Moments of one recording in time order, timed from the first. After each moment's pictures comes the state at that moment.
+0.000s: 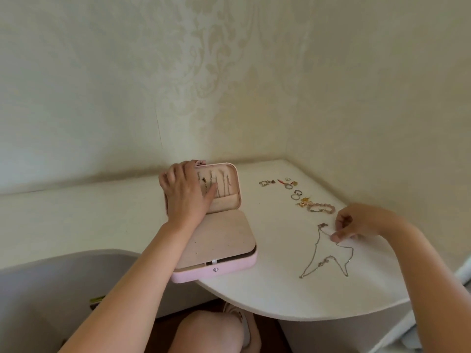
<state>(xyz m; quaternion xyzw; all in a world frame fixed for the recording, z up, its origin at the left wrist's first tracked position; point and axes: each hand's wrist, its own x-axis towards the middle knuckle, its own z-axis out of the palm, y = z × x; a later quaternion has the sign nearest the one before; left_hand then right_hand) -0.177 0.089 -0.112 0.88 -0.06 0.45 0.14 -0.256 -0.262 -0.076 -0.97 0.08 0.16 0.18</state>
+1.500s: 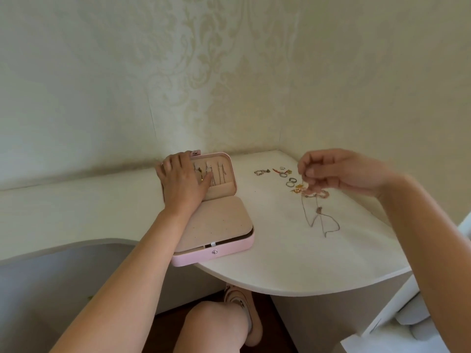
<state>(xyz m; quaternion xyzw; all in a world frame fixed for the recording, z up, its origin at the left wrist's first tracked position) -0.172 0.092 -0.119 0.90 -0.06 0.41 0.16 -0.282 -0.205 -0.013 -0.79 -0.17 0.14 0.57</state>
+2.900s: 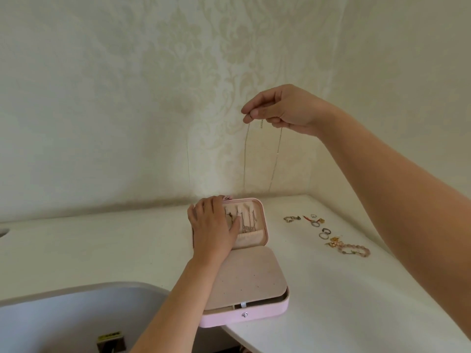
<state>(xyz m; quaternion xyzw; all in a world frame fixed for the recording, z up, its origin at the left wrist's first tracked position) -0.167 0.094 -0.124 0.89 -0.04 0.43 0.15 -0.162 -0.075 0.129 -0.84 -0.29 -0.05 0.46</state>
